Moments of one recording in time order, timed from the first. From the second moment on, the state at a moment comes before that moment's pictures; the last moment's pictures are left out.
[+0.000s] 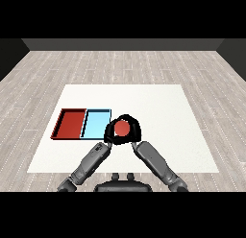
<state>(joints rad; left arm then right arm) -0.39 0.01 -0.54 -1.20 0.37 0.55 -0.34 -0.43 -0.01 0.55 -1.49 -0.27 -0.52 -0.38</state>
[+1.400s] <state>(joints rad) -0.37 0.01 -0.51 -1.22 0.35 0.61 -0.47 -0.37 -0.01 0.44 -1.56 -0.20 -0.43 -0.19</state>
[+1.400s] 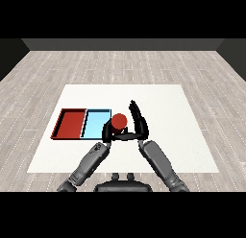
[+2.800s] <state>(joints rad) -0.41 0.46 -0.17 -1.11 0.22 0.52 -0.20 0.07 -0.21 0.15 -1.83 -0.36 -0.17 -0.27</state>
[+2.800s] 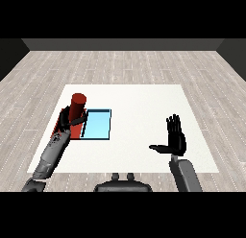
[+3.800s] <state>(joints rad) -0.62 0.50 -0.18 -0.21 0.04 0.33 -0.12 -0.06 -0.17 0.10 -1.59 -0.33 -0.16 -0.34</state>
